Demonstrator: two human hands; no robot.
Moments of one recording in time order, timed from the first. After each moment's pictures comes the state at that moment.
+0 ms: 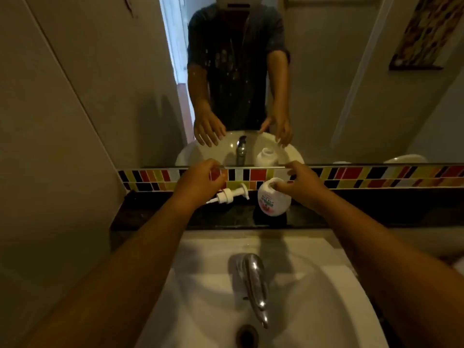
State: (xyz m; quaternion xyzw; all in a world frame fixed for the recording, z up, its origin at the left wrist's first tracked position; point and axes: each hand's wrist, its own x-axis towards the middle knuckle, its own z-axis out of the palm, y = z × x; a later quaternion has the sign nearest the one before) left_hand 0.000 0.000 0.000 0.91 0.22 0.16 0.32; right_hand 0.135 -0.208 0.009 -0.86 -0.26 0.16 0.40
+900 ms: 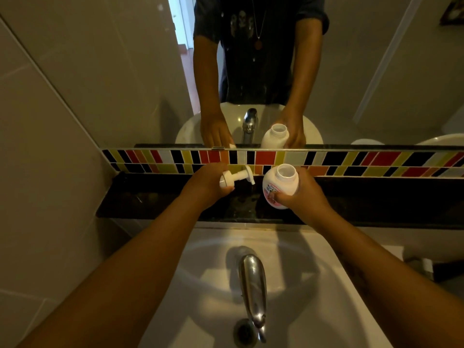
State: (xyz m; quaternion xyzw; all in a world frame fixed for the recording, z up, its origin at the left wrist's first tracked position) left_hand 0.048 0.004 -0.071 0.93 0.24 0.05 0.26; right_hand 0.152 -0.191 -0.077 -0.84 -0.25 0.15 0.46
